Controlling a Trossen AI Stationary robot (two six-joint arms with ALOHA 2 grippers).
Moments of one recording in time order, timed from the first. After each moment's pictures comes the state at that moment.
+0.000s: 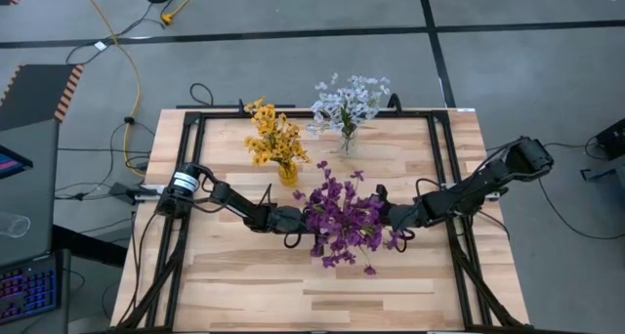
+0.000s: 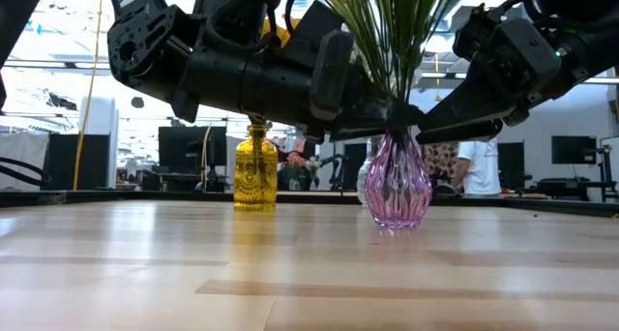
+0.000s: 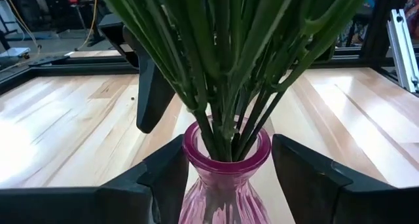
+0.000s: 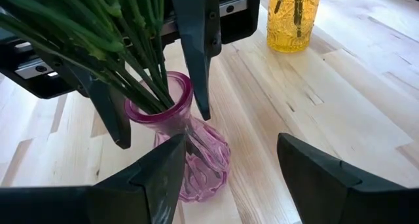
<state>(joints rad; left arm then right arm) -0.19 2.08 0.93 1.00 -0.25 0.00 0.36 1.36 0.41 0.45 0.50 0.42</state>
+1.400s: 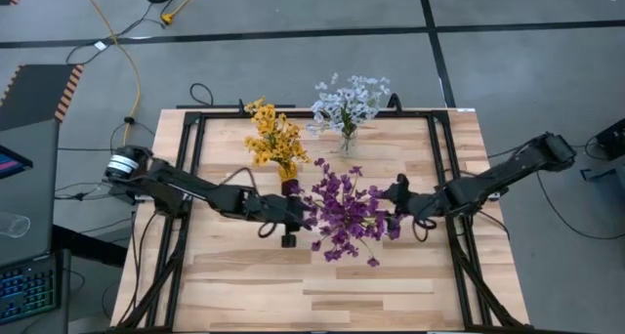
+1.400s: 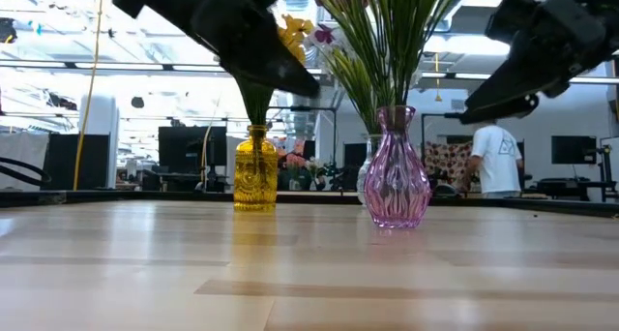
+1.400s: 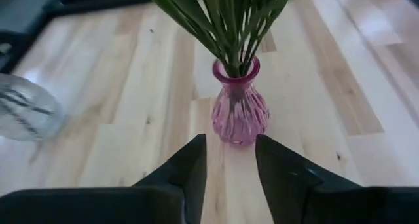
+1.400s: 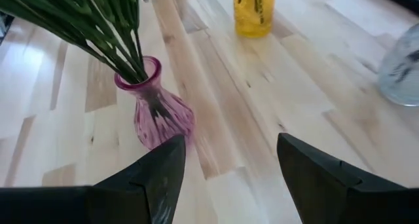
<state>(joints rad) -0.20 1.59 0.90 0.13 -0.25 0.00 0.36 0.95 0.41 -0.05 0.49 0.48</state>
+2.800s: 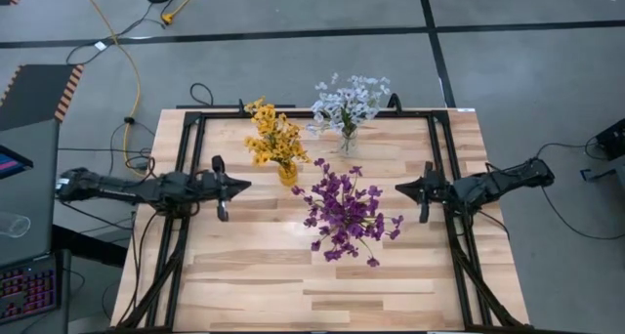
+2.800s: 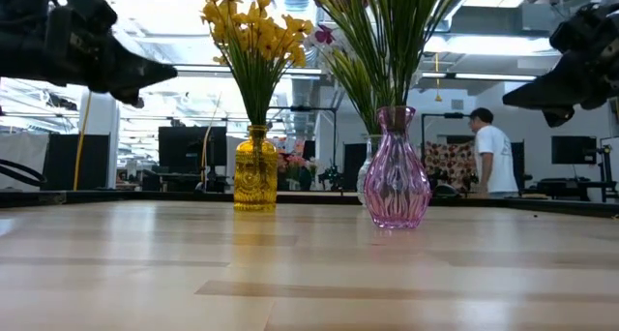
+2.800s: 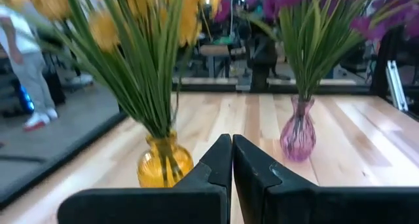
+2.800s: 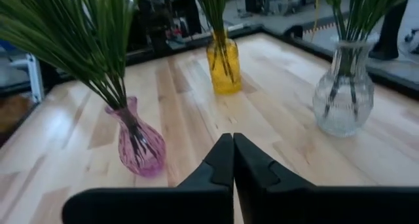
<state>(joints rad) -0.05 0.33 0.01 0.30 -0.25 0.02 0.34 0.01 0.11 -0.33 0.55 0.30</state>
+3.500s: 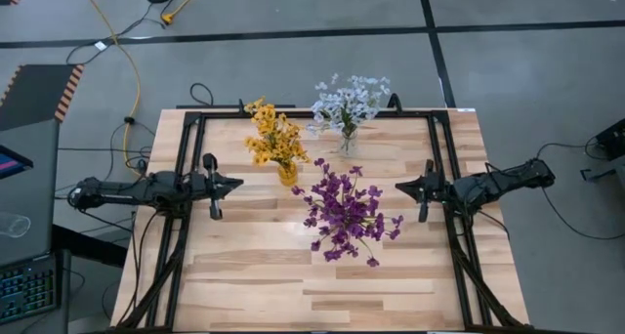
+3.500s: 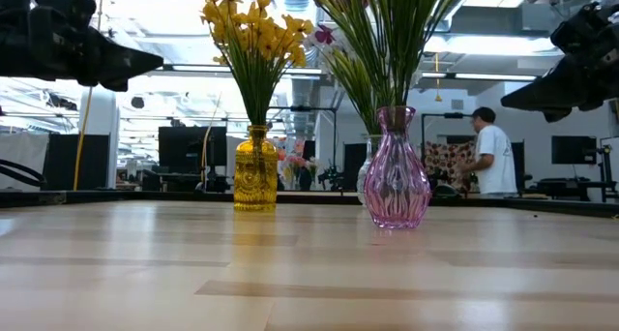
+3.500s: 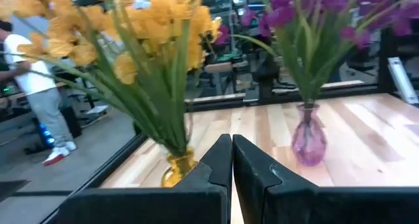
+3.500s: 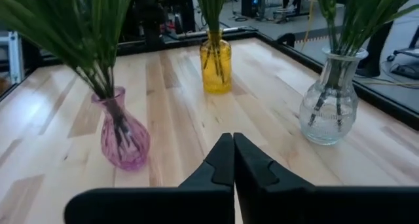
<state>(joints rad) -0.05 0.01 0.01 0.06 -0.25 0.17 0.32 0.00 0.11 -0.34 0.58 0.18</state>
